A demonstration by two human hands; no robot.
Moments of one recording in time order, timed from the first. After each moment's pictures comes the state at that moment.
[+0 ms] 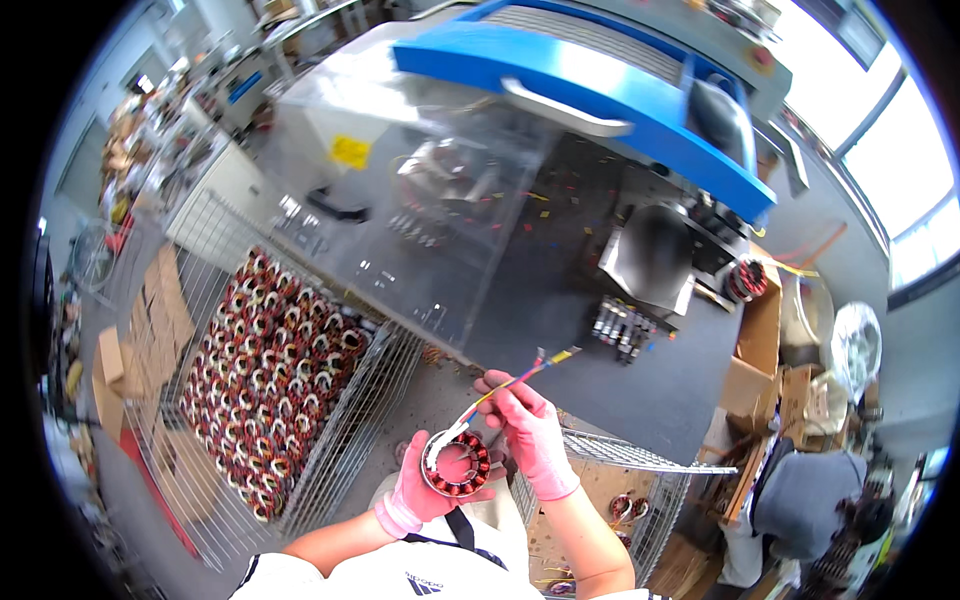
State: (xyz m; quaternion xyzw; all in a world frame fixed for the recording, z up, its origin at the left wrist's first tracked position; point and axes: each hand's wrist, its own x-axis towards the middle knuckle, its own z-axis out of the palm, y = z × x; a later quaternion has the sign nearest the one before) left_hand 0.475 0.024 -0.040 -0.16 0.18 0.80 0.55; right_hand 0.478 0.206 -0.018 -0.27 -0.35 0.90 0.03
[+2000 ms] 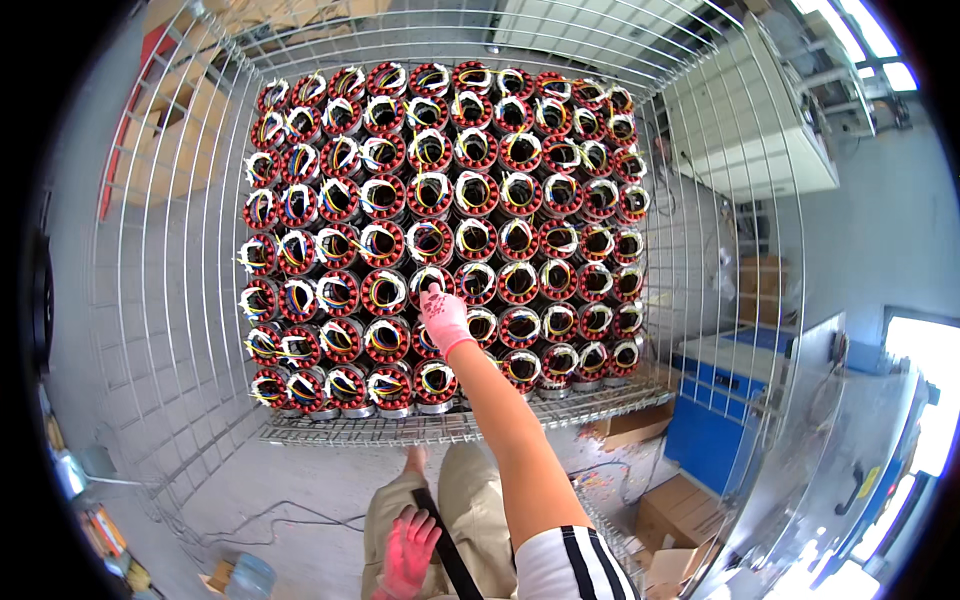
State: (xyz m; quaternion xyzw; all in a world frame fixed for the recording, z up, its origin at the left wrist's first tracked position) left_hand 0.630 -0.461 -0.303 -0.53 0.00 0.85 -0.05; right_hand 0.237 -0.576 -0.476 0.40 -0.87 0.00 -0.28
